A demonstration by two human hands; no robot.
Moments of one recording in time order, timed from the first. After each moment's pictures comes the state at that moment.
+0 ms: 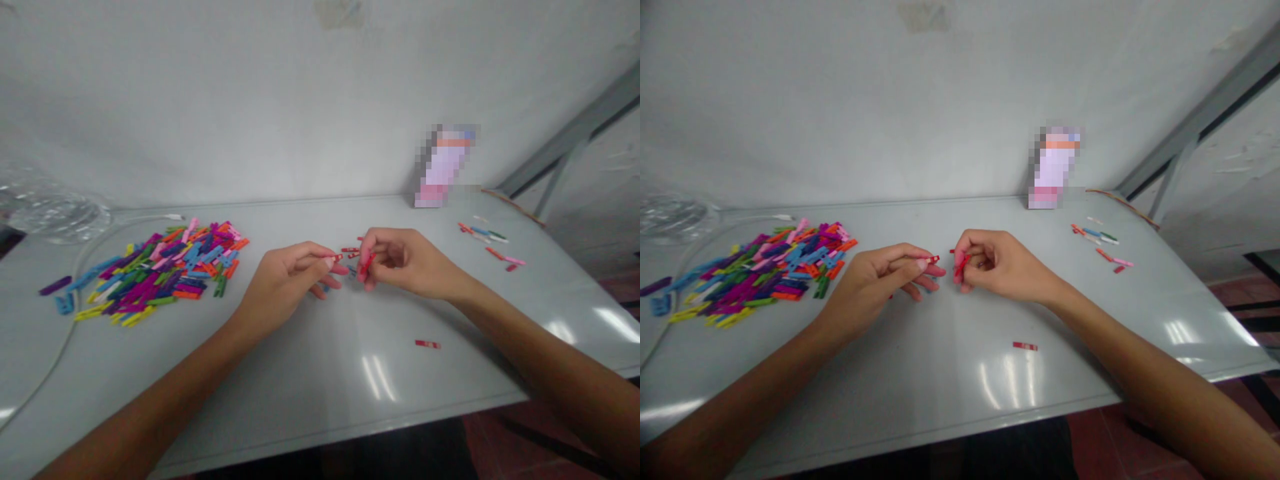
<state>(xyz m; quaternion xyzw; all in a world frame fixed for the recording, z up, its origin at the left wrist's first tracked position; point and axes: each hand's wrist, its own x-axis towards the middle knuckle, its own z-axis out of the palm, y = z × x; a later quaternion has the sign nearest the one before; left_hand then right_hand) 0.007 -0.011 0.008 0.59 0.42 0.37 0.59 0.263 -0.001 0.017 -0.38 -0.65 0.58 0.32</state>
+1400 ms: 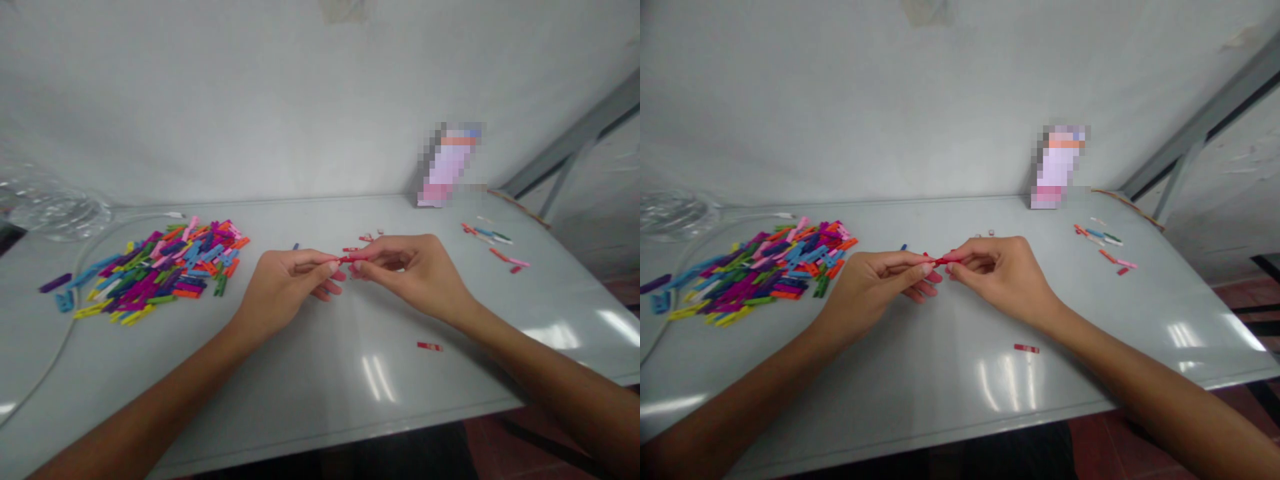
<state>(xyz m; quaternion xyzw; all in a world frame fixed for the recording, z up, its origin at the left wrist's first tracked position) 0.007 -0.014 0.004 0.57 0.43 0.38 0.58 0.245 -0.022 0.016 -0.47 -0.66 0.42 0.42</state>
